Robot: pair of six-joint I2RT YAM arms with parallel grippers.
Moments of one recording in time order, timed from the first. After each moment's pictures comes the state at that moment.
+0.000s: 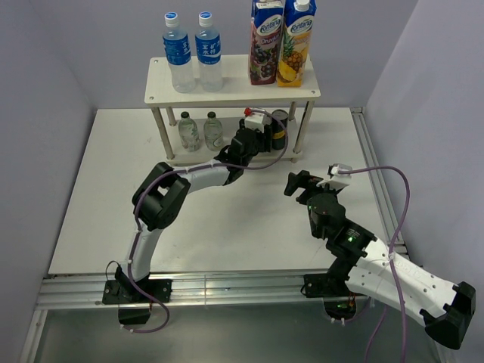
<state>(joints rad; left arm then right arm) -0.76 2.16 1.52 0.54 -0.30 -0.20 0.82 0.64 0.51 -0.07 0.84 0.51</state>
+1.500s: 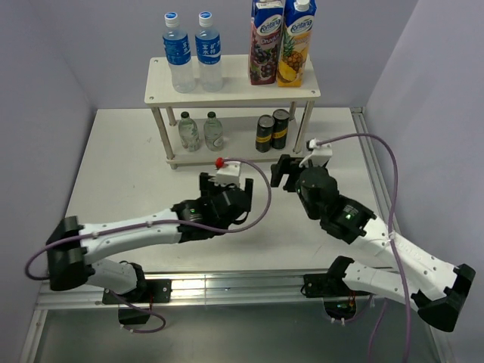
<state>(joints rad) -1.18 1.41 1.03 -0.21 -0.87 -0.55 0.83 0.85 0.82 -0.28 0.63 0.46</state>
